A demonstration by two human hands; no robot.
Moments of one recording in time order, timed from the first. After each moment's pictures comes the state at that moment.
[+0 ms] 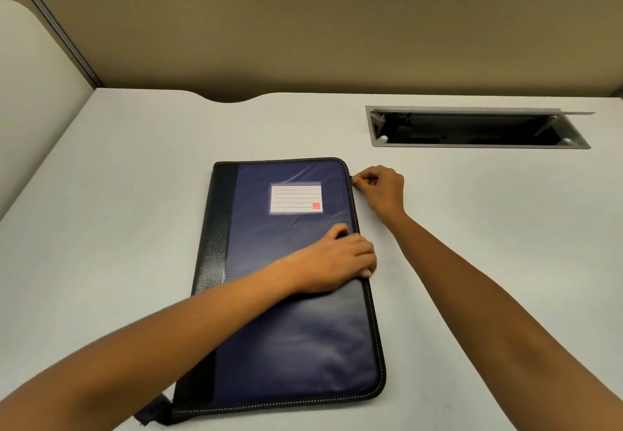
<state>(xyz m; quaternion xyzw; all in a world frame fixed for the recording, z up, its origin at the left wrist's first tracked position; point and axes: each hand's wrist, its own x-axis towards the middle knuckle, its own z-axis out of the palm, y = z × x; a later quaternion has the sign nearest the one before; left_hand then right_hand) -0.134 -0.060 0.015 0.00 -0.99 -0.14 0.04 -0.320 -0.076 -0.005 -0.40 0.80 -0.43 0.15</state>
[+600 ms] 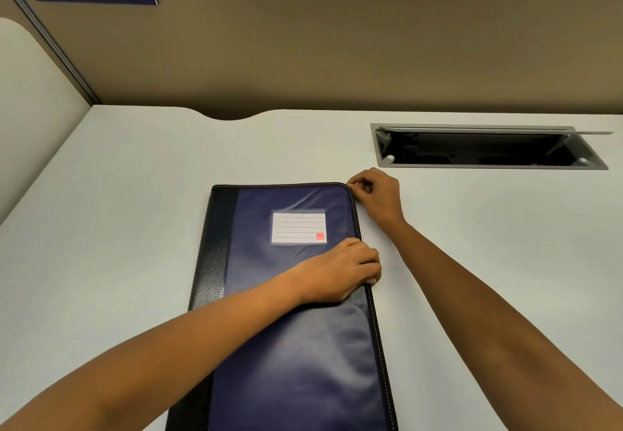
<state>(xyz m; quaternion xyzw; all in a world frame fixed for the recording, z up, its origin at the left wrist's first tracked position) -0.158 -0.094 -0.002 -0.03 -0.98 -0.18 0.10 -0.335 -0.115 -0.011 -0.49 0.75 -0.43 0.13</state>
